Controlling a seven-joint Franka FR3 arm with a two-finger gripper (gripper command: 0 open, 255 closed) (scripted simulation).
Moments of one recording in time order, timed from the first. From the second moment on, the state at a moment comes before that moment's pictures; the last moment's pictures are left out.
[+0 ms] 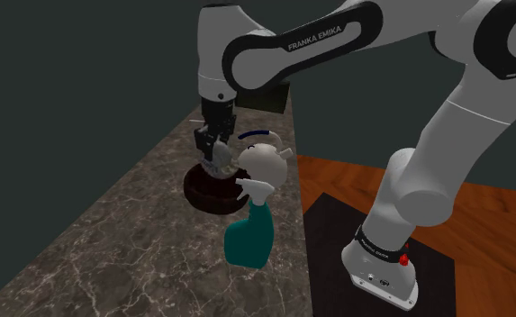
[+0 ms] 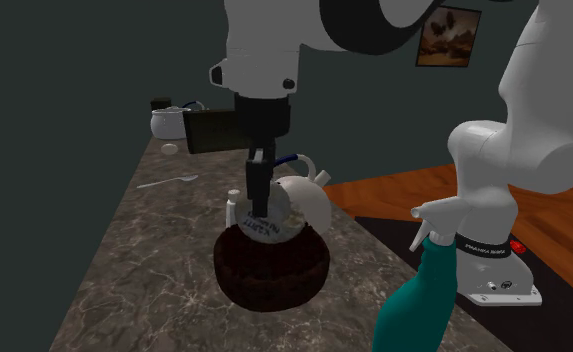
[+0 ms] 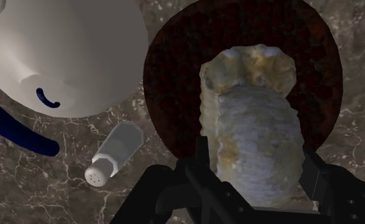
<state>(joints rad) 0.25 -0.14 0.23 -2.17 -0.06 2.06 0.35</state>
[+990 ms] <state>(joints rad) 0.25 -0.14 0.23 -2.17 -0.06 2.06 0.35</state>
